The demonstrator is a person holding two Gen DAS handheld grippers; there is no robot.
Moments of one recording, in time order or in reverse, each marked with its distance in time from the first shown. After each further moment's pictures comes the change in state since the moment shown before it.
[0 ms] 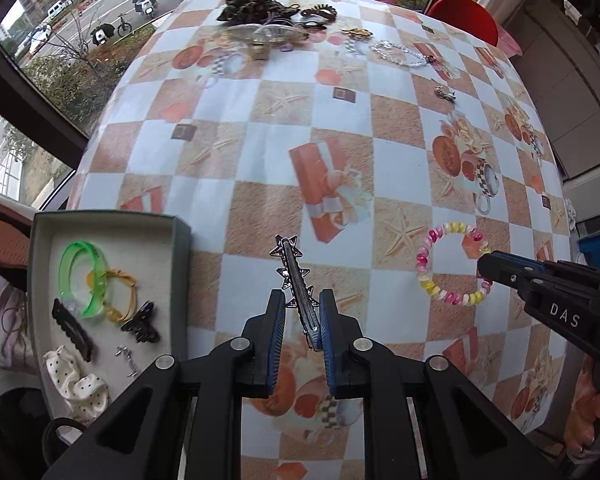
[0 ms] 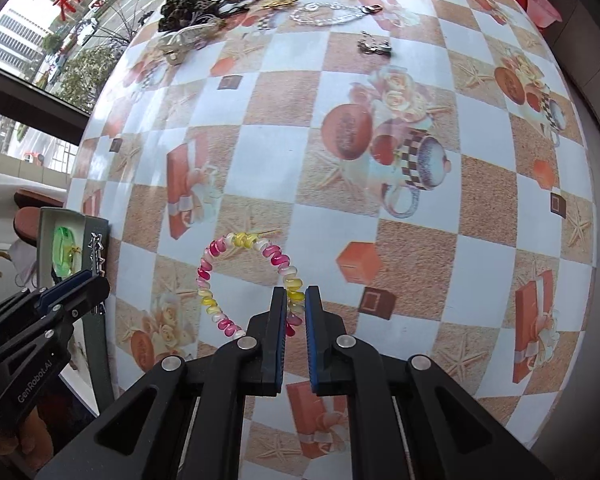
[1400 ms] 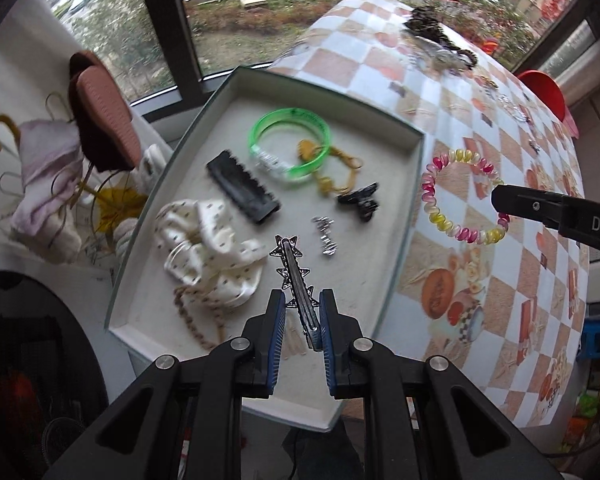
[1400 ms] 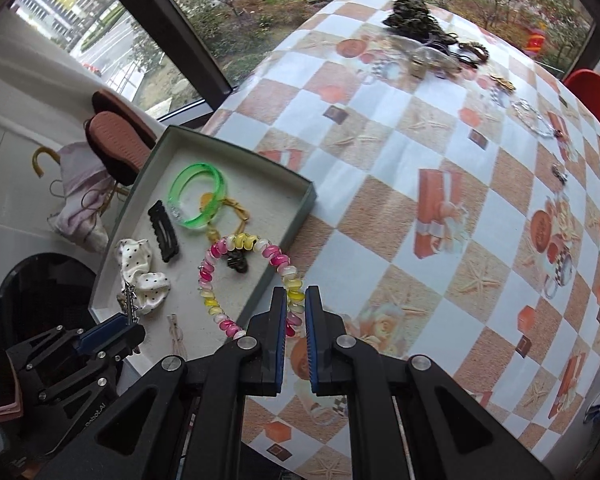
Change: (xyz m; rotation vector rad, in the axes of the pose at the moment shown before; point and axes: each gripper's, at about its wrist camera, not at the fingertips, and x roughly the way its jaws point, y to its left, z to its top) left arm -0.044 0.172 -0.135 -0.331 -0.046 0.047; right arm -0.007 0.215 -0.026 -0.389 0.004 0.051
